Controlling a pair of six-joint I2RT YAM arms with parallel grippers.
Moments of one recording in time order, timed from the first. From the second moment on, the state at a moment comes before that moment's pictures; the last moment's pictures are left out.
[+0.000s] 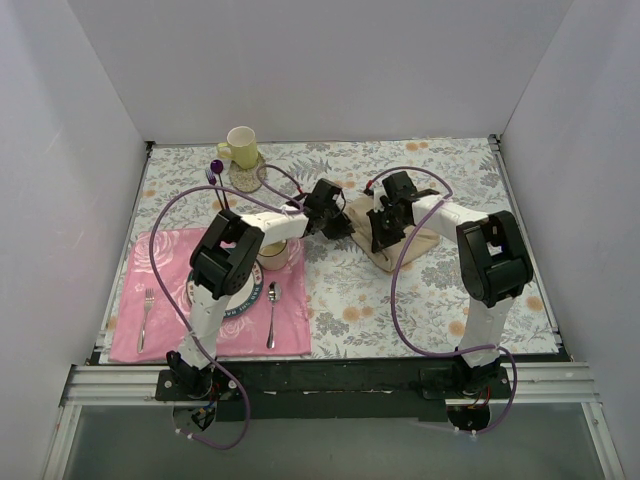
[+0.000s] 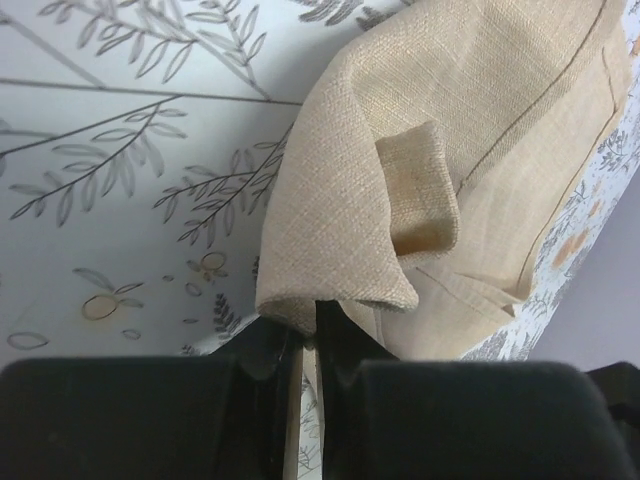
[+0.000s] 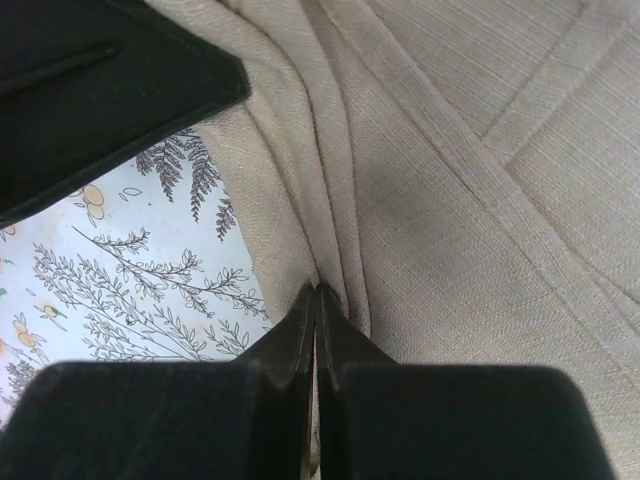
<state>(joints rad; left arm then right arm) -0.65 2.16 1.46 -0.10 0.04 -1.16 0.39 1.91 1.25 -0.51 -0.30 0.04</state>
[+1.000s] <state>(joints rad) -0.64 2.23 1.65 -0.34 0.12 -1.12 0.51 1.82 1.19 -0.42 -0.24 -0.01</state>
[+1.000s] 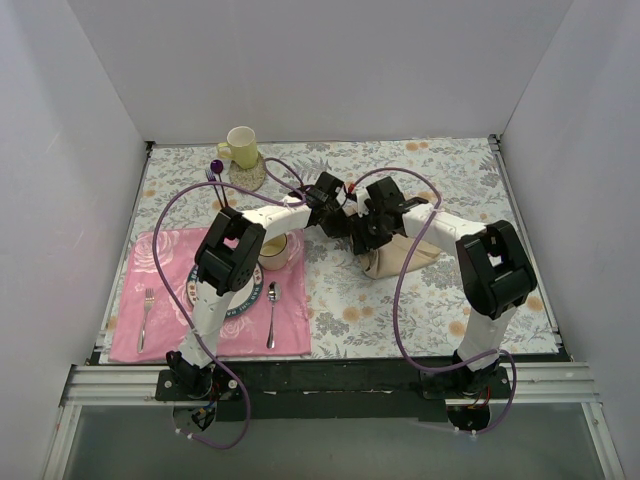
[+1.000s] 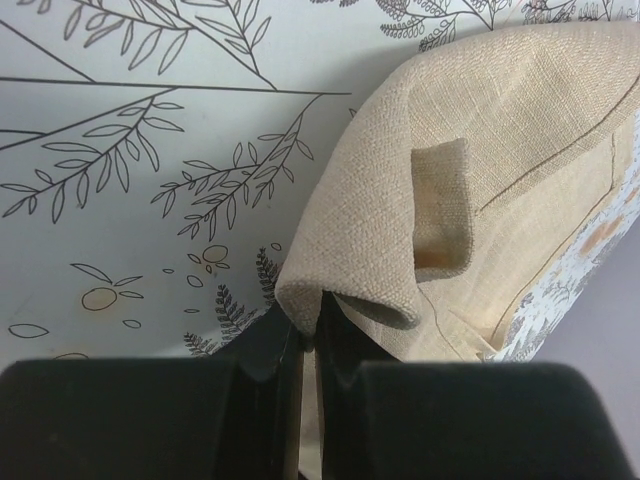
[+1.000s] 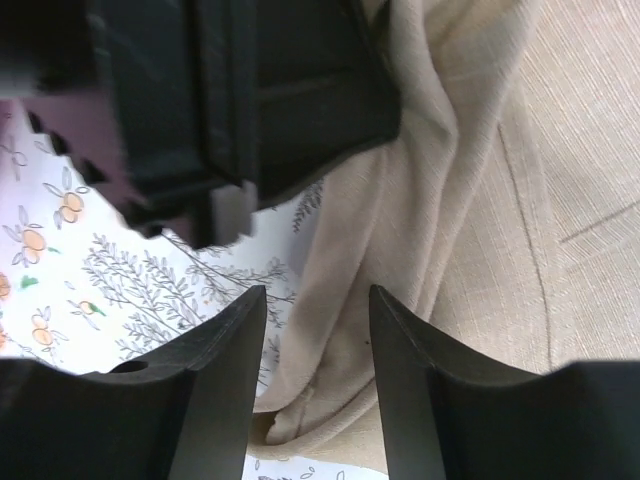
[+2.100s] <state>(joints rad) -0.62 2.23 1.63 -0.37 0.22 -1.19 0.60 1.85 1.15 -0.28 0.01 0.05</state>
